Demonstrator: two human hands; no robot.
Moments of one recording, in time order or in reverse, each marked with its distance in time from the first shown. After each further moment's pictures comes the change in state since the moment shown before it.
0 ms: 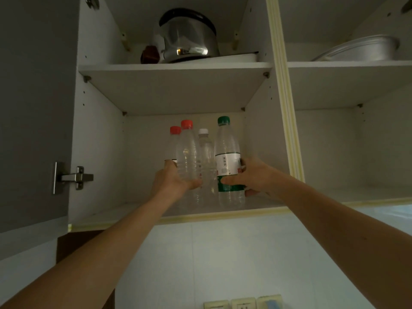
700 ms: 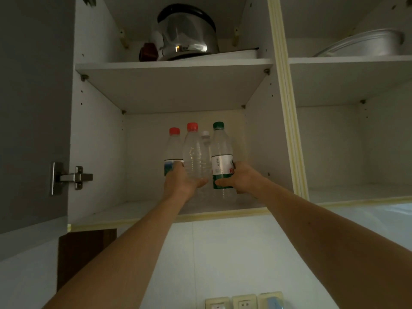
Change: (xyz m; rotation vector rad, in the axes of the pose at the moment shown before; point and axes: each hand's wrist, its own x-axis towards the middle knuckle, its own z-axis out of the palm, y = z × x) left_hand 0.013 0.001 0.033 -0.105 0.020 -0.023; right_hand 0.030 0.011 0.027 -0.076 0.037 0.007
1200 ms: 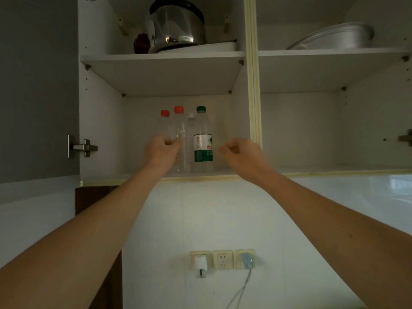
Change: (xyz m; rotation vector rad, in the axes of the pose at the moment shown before) left_hand -0.086 0.065 -0.032 -0.190 0.141 -0.039; right_hand -0.142 -0.007 -0.064 -0.043 0.225 -0.281
